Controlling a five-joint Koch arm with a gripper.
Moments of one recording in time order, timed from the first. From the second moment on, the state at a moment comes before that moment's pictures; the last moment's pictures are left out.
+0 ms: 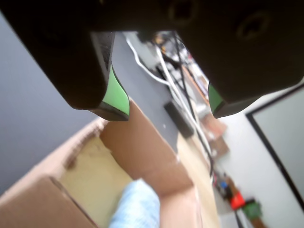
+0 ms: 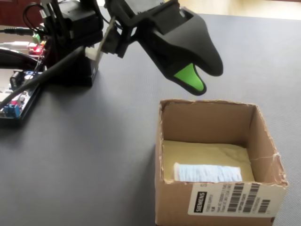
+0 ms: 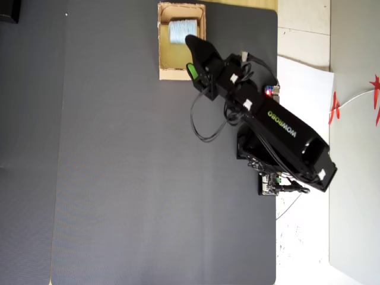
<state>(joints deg) 38.2 118.4 140.1 6.3 76.3</state>
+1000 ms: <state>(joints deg) 7.5 130.6 175.3 -7.6 94.4</state>
